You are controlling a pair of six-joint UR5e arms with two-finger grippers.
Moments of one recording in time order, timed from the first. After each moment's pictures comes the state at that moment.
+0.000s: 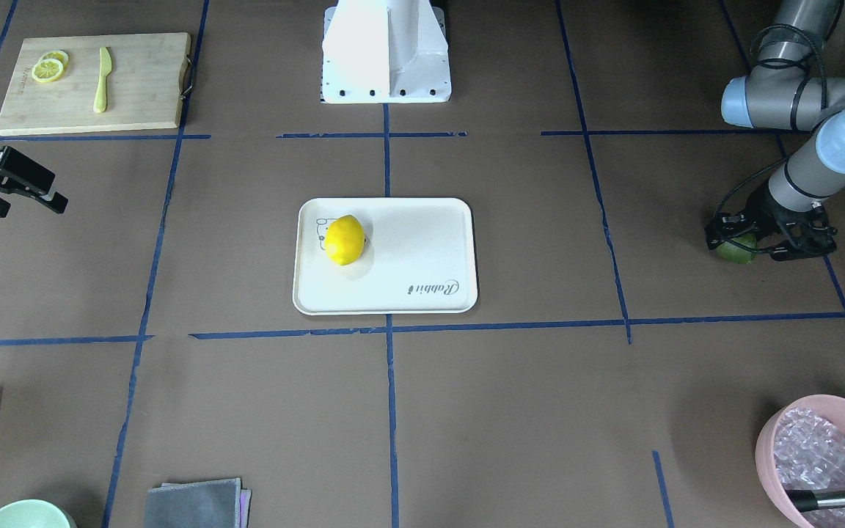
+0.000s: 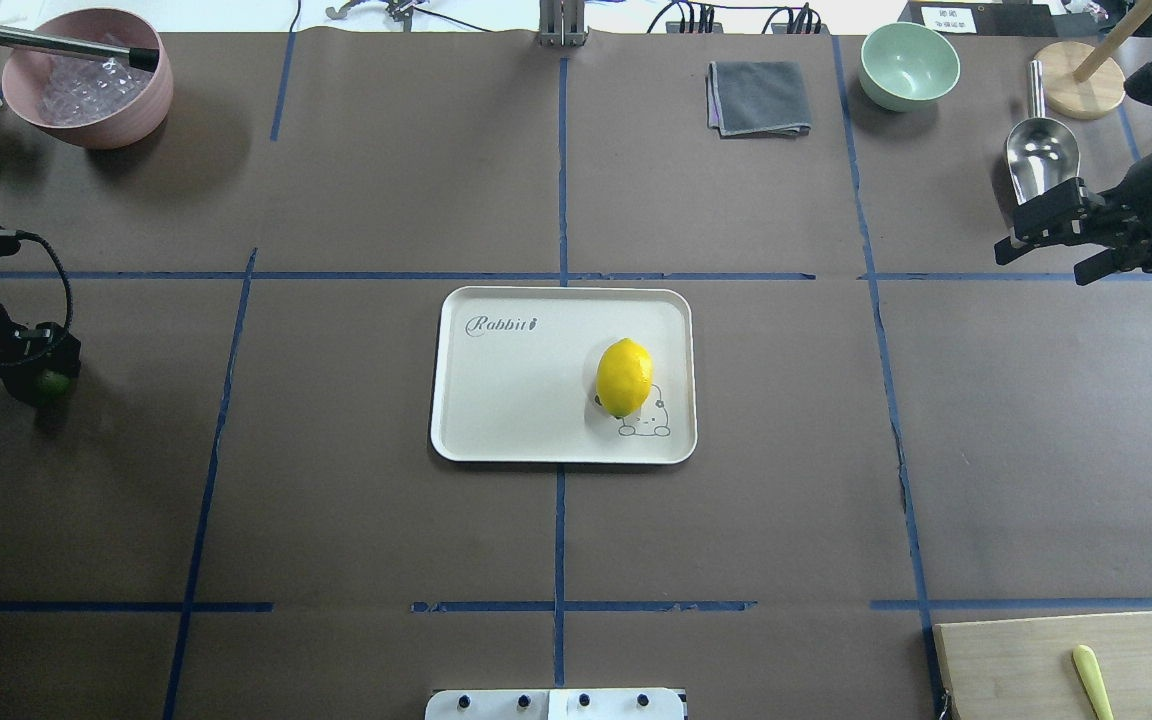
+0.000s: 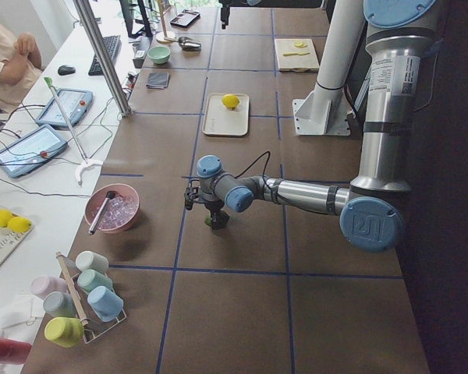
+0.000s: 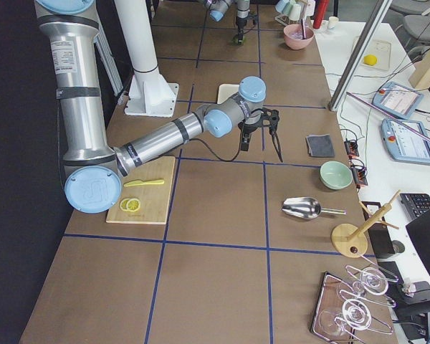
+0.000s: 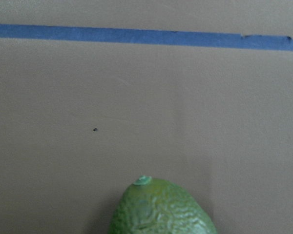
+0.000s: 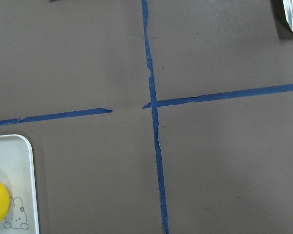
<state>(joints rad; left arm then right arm) -0.96 -1.60 -1.56 -2.02 -2.16 -0.82 1.14 -1.47 1.94 -1.40 2.43 0.86</state>
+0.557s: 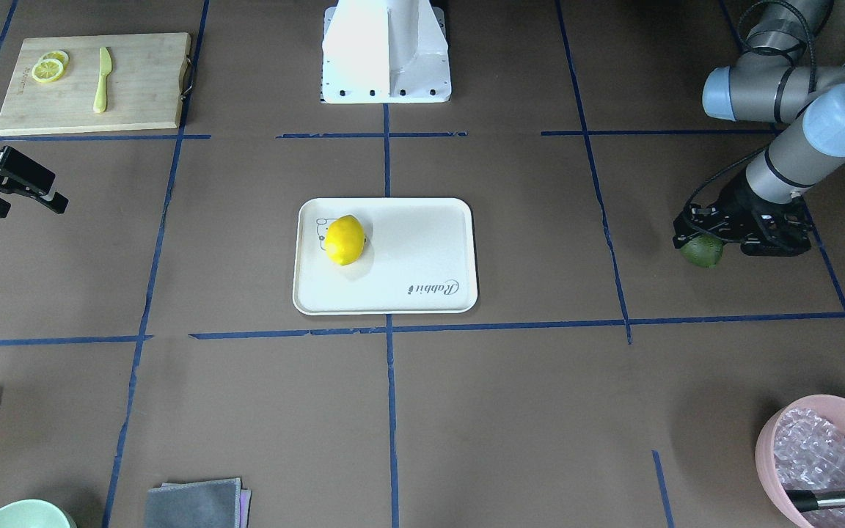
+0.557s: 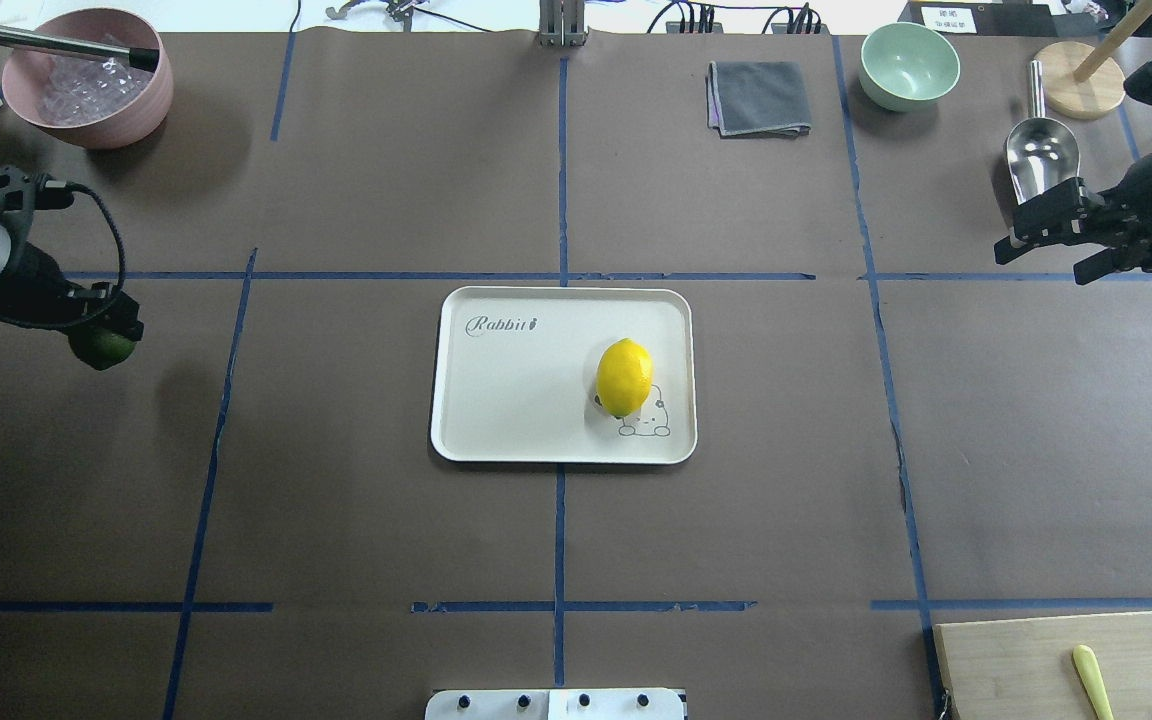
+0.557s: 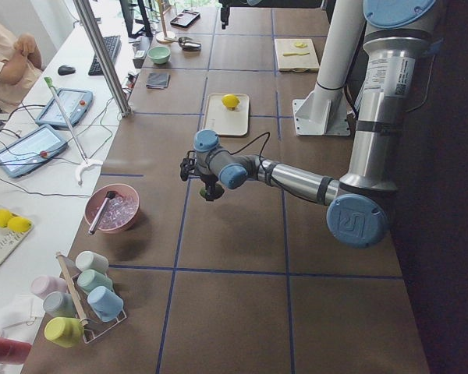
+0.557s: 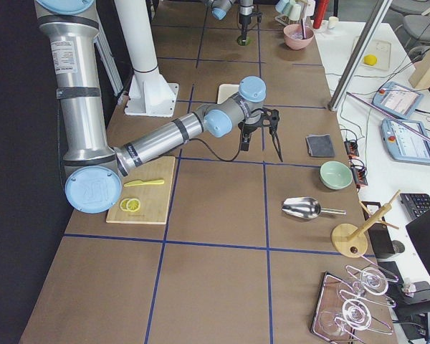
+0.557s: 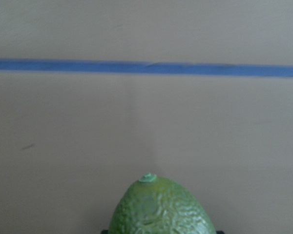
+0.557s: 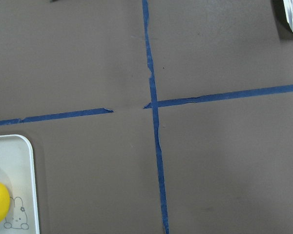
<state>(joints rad) -0.95 -1.73 -1.68 -1.97 -2.23 -0.82 1.14 -1.47 1.94 -1.40 2.43 0.86</state>
